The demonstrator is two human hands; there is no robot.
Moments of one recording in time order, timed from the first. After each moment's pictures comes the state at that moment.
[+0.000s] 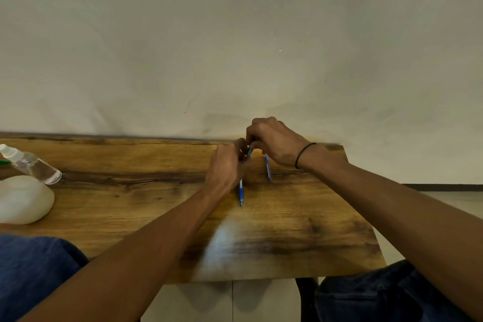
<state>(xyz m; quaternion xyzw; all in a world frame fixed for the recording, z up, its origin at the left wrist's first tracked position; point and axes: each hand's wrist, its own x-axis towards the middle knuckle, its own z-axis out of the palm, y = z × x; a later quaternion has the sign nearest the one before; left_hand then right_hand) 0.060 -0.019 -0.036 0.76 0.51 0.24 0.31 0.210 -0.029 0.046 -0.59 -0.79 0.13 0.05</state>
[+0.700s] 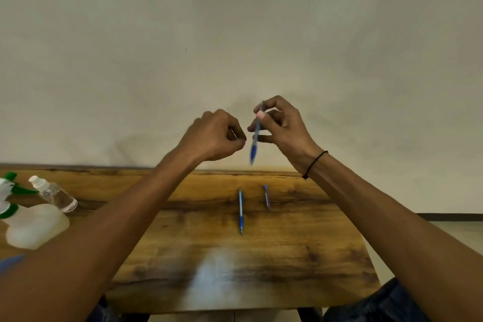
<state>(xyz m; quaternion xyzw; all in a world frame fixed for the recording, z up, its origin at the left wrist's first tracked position) 0.024 0.021 0.139 0.84 0.46 0.16 0.24 0.200 -0.037 0.134 -0.57 -0.55 0.36 0.50</state>
